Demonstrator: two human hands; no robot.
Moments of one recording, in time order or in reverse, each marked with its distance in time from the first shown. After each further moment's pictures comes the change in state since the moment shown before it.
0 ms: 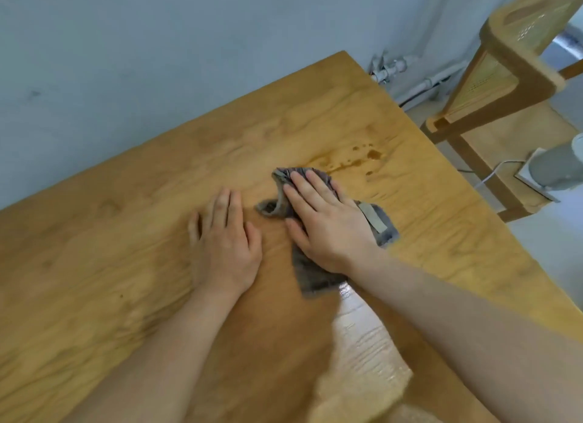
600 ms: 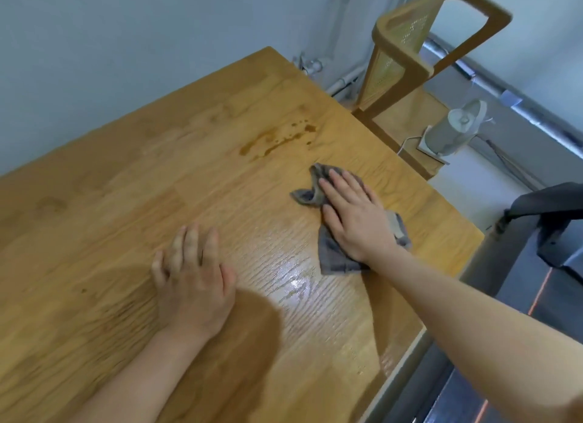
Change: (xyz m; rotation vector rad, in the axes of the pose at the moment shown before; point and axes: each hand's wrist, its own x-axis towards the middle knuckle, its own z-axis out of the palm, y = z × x) left_hand -0.090 -0.030 -0.005 -0.036 -0.084 0.263; right_hand -0.119 0.038 -0.011 -0.039 0.040 0.362
